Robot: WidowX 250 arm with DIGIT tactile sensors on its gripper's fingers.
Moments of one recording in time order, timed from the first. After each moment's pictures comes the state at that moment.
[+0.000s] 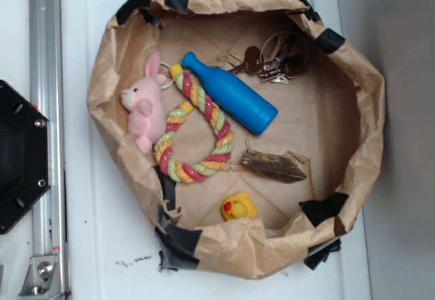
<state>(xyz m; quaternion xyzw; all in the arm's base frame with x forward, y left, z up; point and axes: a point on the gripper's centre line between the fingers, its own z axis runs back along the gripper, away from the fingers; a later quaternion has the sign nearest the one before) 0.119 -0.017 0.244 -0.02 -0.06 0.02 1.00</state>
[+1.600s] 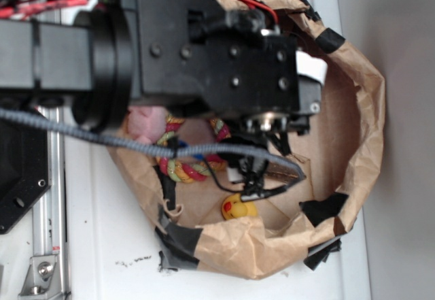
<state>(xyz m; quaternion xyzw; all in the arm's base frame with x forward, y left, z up) 0.273 0.001 0.082 0.01 -0.04 0.05 1.00</state>
